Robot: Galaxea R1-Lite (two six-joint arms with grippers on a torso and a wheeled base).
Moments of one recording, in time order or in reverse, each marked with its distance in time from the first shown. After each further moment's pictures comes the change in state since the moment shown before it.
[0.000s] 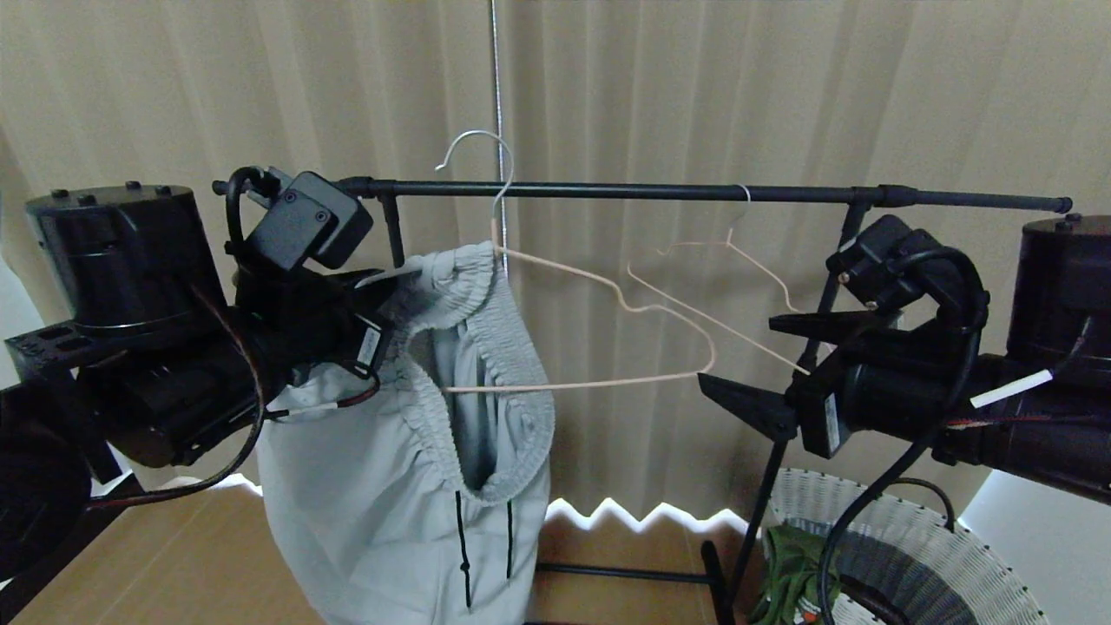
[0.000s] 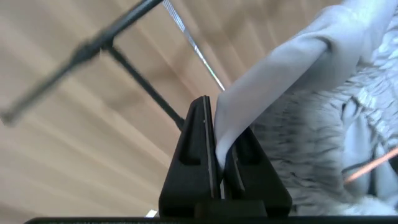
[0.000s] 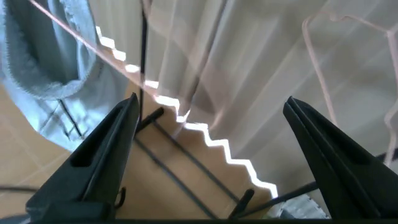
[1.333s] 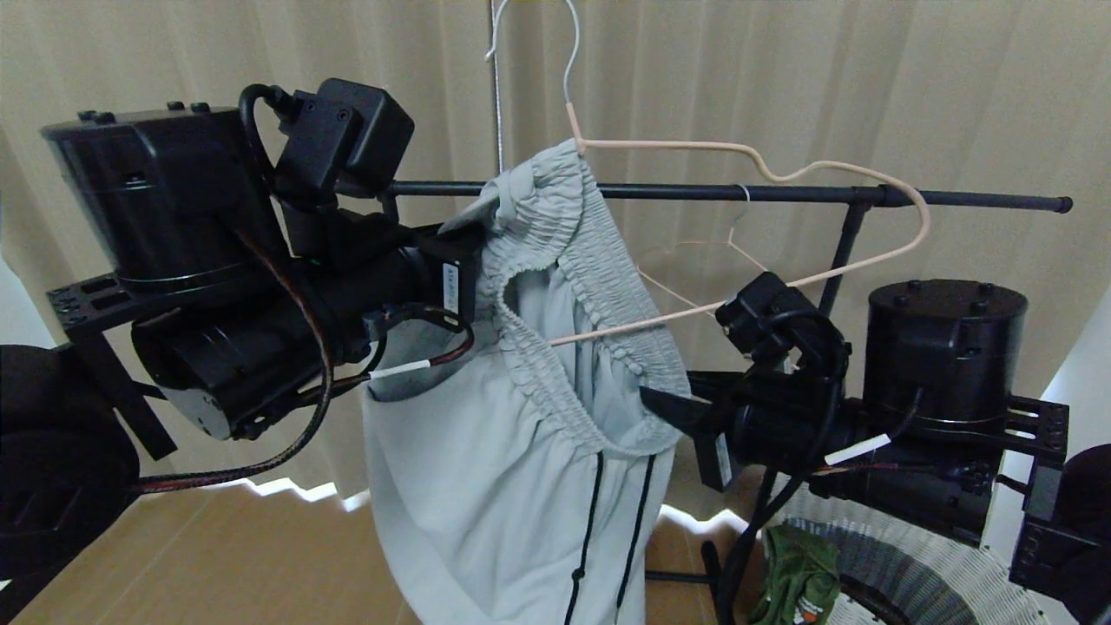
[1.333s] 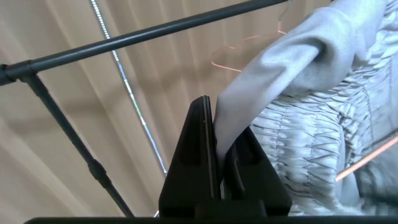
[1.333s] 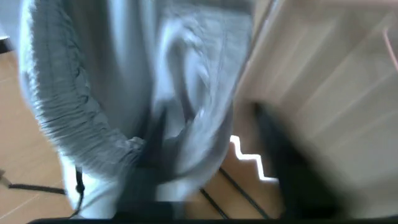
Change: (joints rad) left arm -0.188 0.036 -0.149 -0.007 0.000 -0.271; right arm 0.117 0.181 0.042 -0.243 -0.018 0.083
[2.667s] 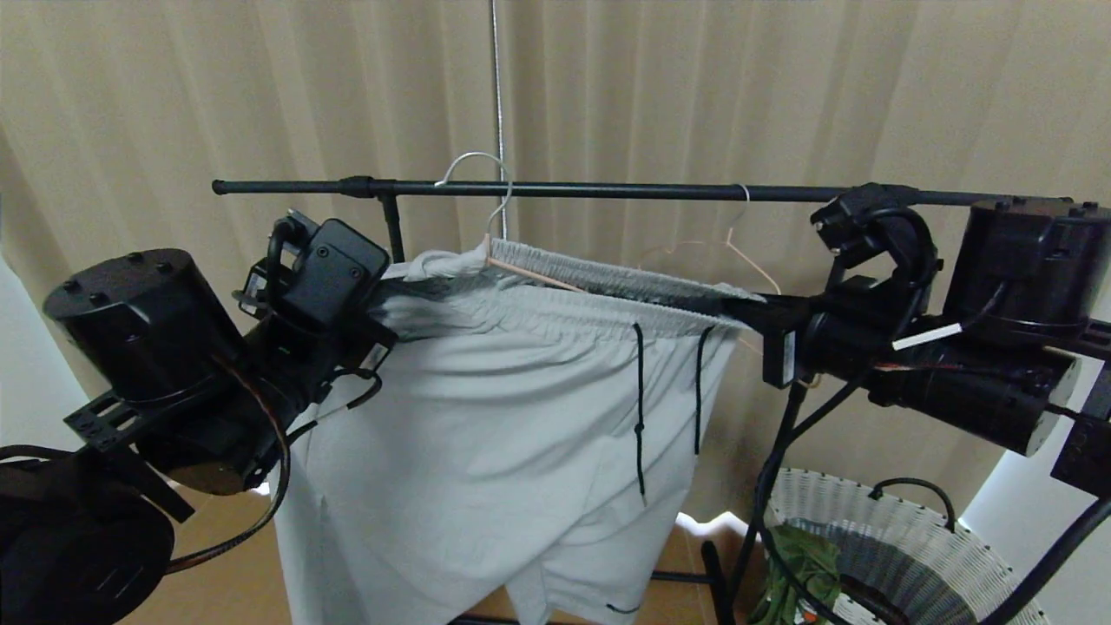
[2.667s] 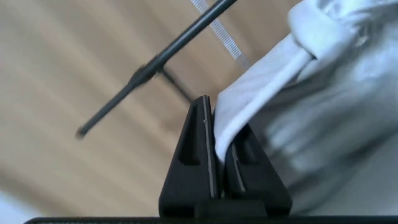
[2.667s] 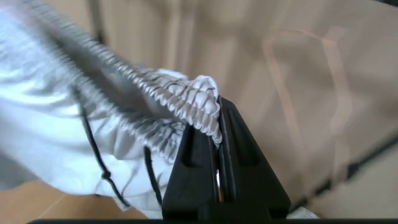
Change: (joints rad) left arm 0.196 0.088 0.331 -0.520 0.140 0.570; right arm -0.189 -0.049 -0.088 0.018 -0.014 -0.011
